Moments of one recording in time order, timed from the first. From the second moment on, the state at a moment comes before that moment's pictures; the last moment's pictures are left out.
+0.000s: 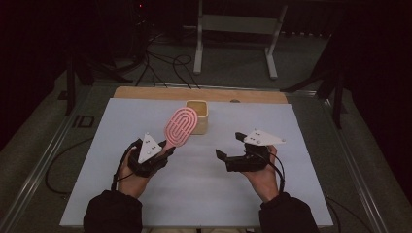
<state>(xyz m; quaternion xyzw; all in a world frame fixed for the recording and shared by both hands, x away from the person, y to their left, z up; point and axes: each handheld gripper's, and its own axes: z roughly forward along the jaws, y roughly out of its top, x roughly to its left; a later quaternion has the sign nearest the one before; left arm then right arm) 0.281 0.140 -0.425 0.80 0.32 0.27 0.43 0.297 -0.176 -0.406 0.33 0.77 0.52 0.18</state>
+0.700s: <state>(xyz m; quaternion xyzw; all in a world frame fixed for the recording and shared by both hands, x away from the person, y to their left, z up) 0.282 0.136 -0.430 0.80 0.32 0.27 0.44 0.308 -0.145 -0.389 0.31 0.78 0.52 0.17</state>
